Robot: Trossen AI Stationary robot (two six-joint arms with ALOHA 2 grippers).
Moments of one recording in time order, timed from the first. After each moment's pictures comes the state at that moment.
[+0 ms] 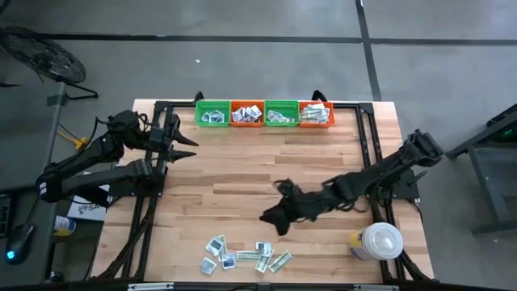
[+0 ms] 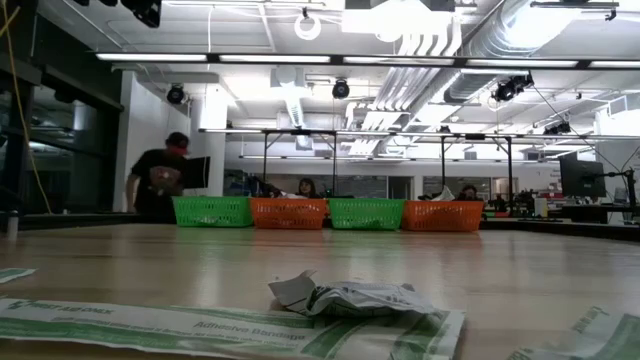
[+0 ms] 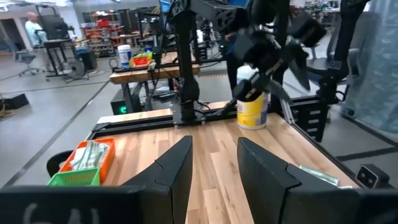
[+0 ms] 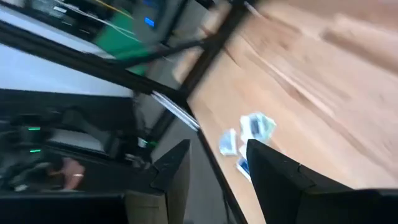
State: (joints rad) left arm 0.43 0.43 0.64 -0.24 0.55 0.13; right arm 0.45 1.56 1.25 -0.12 0.27 1.21
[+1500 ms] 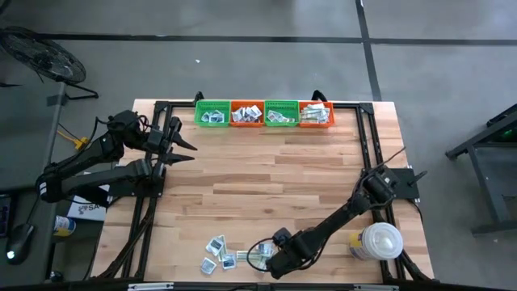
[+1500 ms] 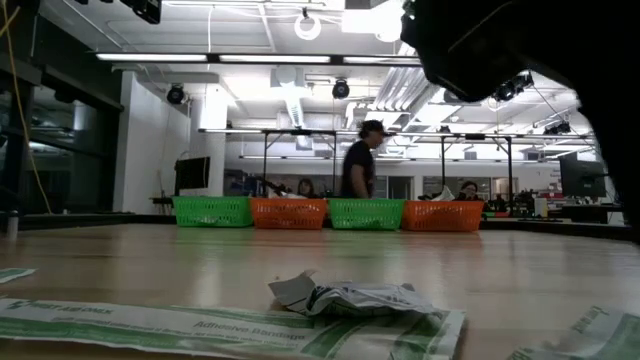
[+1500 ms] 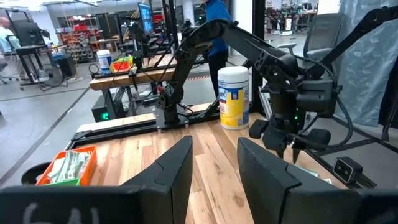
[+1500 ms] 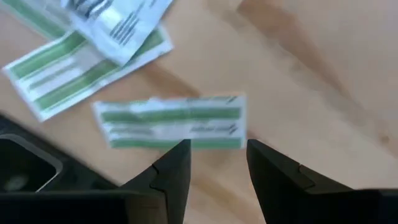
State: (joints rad) left arm 0.43 0.43 0.64 -0.24 0.64 0.15; right arm 0.62 2.21 1.72 -0.89 -0.07 1.60
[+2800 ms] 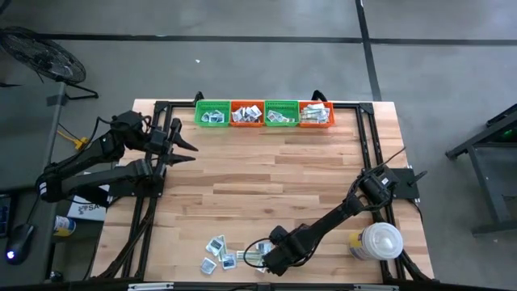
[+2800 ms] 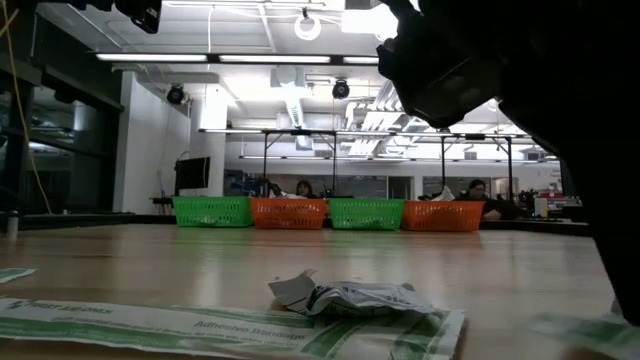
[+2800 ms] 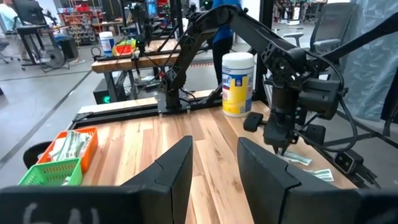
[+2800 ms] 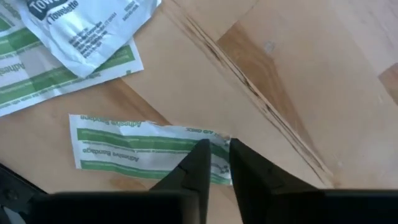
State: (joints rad) left arm 0.43 0.43 0.64 -0.31 0.61 0.16; right arm 0.61 2.33 1.73 -0.94 -0.10 1.40
